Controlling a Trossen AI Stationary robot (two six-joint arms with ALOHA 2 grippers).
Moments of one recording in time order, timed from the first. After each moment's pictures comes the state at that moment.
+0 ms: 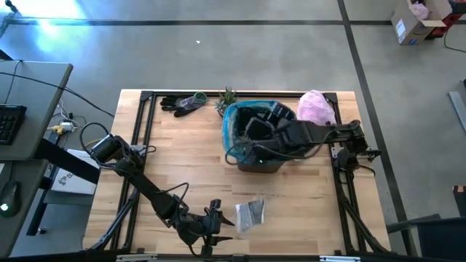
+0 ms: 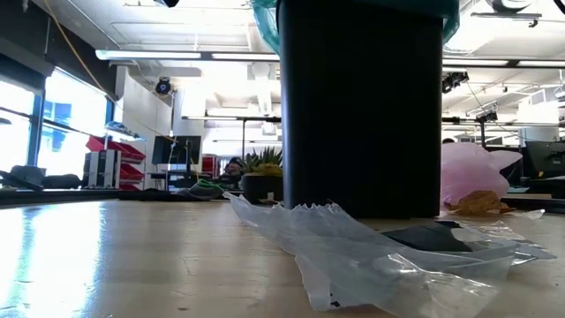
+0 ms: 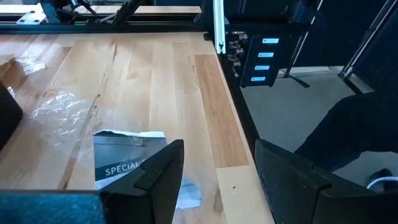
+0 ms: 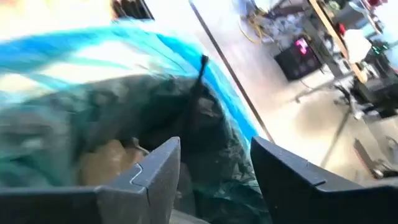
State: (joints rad) left arm -0.73 1.83 1.14 0.19 -0.51 -0.33; right arm 0.24 1.93 2.28 -1.57 0.93 0.41
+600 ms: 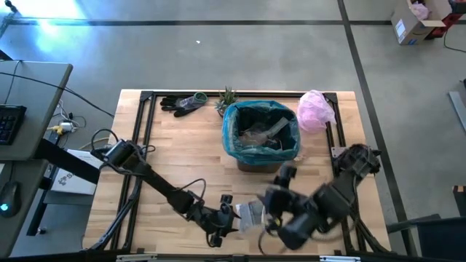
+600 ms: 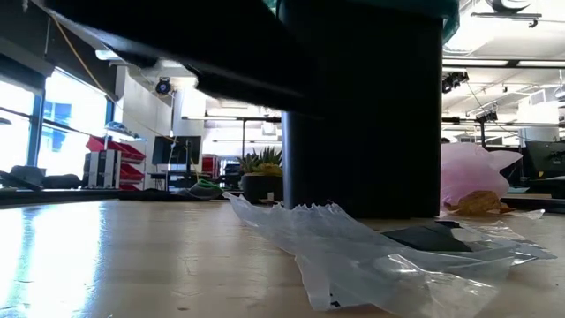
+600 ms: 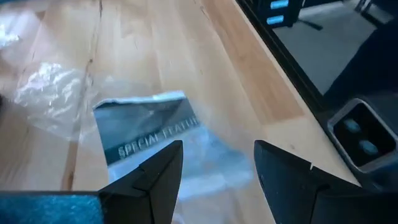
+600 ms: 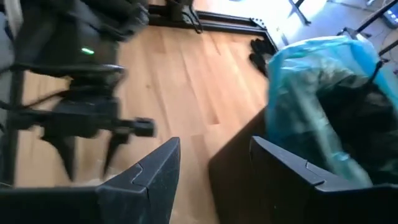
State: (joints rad) left arm -0.61 1.97 1.14 0.20 -0.35 -0.16; right arm 0.70 1.99 2.31 -1.50 0.84 0.66
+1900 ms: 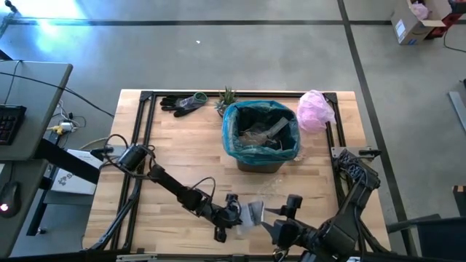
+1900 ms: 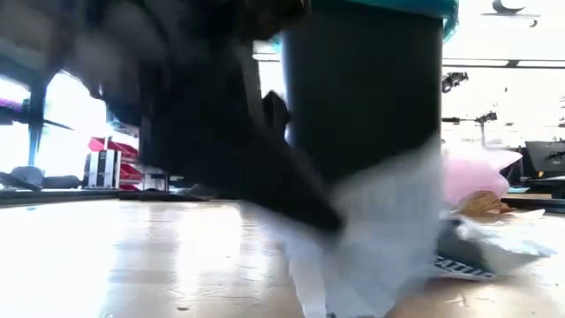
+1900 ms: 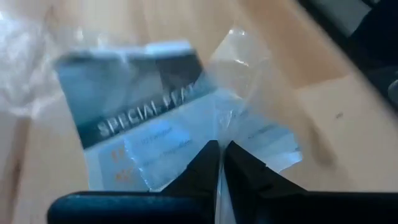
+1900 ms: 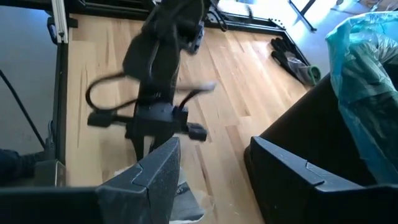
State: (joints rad) left arm -0.54 2.09 1.14 0.29 -0.22 -0.14; right arm 0.88 2.11 2.31 -1.51 0.93 0.89
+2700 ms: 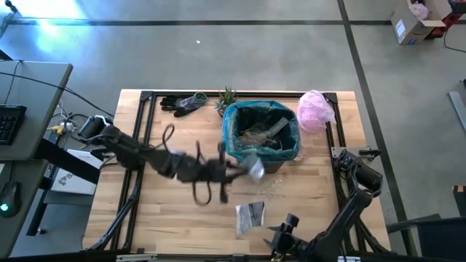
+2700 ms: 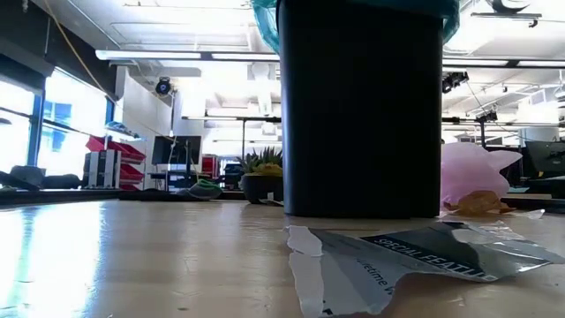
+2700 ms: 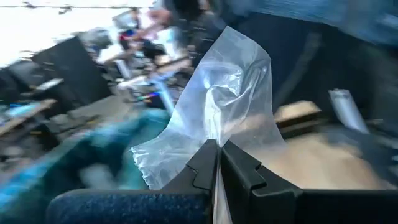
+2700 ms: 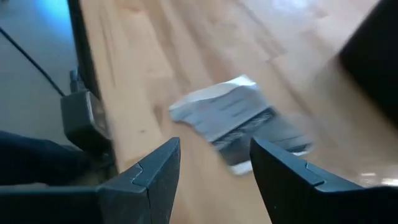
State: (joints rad) left arm -0.38 1.54 1.18 0.29 -0.49 0.32; right arm 0.97 2.11 1.71 -0.96 0.83 1.26
